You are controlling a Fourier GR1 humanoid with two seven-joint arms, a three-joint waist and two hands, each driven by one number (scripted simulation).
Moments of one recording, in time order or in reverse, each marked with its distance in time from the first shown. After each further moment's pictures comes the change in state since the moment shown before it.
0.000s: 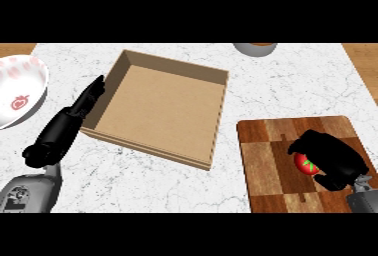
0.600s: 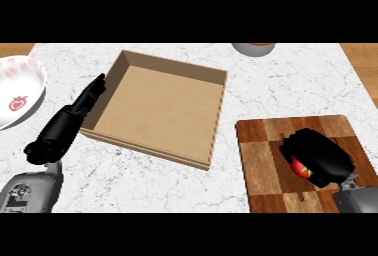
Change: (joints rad) left arm -0.016 -0.015 0.018 0.014 -0.017 -0.018 0.002; right arm -0.013 0.076 0.002 -0.014 0.018 -0.198 -0.118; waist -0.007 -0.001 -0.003
